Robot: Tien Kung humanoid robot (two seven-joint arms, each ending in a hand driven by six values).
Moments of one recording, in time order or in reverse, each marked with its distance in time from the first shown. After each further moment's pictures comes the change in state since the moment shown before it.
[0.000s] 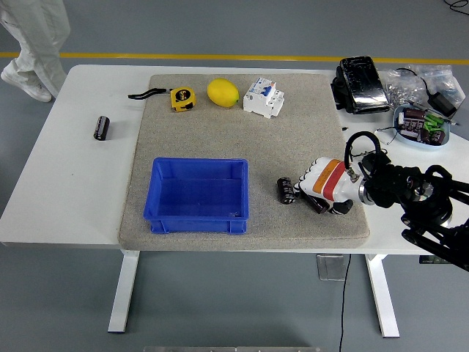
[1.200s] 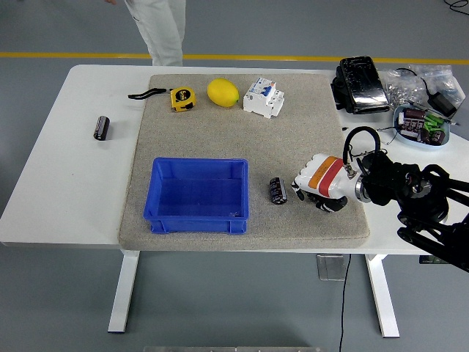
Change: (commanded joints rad) left arm 0.007 0.004 -0.026 0.001 0.038 -0.002 0.011; right arm 0.007 0.005 0.003 0.009 0.066 -0.012 -0.023
